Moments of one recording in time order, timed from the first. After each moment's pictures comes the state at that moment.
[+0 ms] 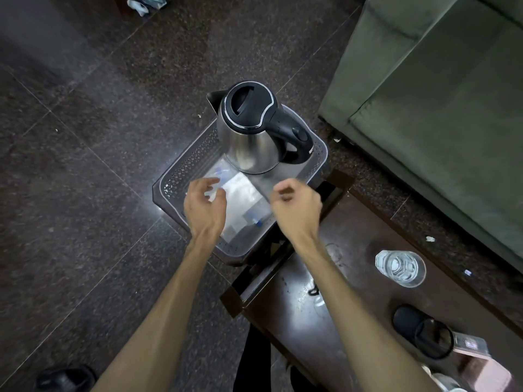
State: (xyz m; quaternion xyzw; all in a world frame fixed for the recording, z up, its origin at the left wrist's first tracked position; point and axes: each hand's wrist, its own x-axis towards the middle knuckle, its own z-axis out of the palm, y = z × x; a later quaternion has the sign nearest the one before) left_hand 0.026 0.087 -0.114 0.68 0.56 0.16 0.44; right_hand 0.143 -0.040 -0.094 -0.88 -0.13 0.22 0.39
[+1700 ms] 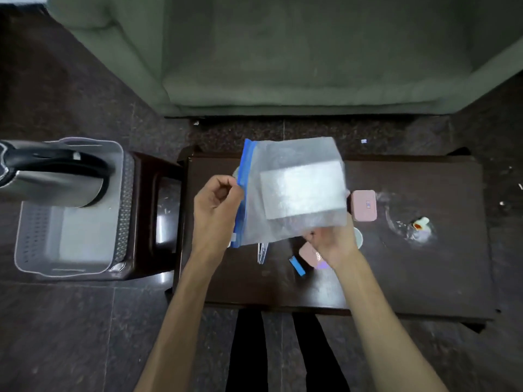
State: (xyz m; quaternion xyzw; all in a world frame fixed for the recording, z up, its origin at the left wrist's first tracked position) left_hand 0.100 -0.276 0.001 0.72 0.24 -0.04 0.65; right_hand 0.094 -0.486 -0.077 -0.43 0.47 0.23 0.73
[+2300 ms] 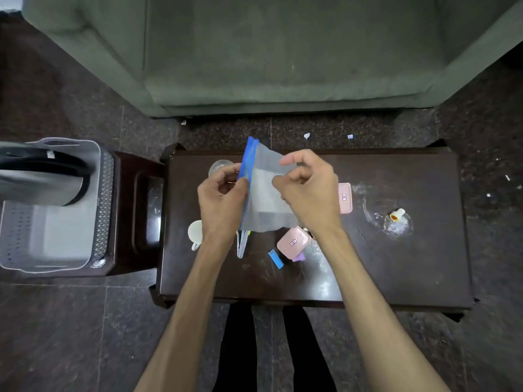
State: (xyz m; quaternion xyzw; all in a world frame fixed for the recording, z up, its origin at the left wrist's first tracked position) left_hand 0.109 -0.361 -0.002 0.72 0.24 0.02 0.64; right_hand 0.126 -0.508 0.018 -0.79 0.18 0.09 0.58
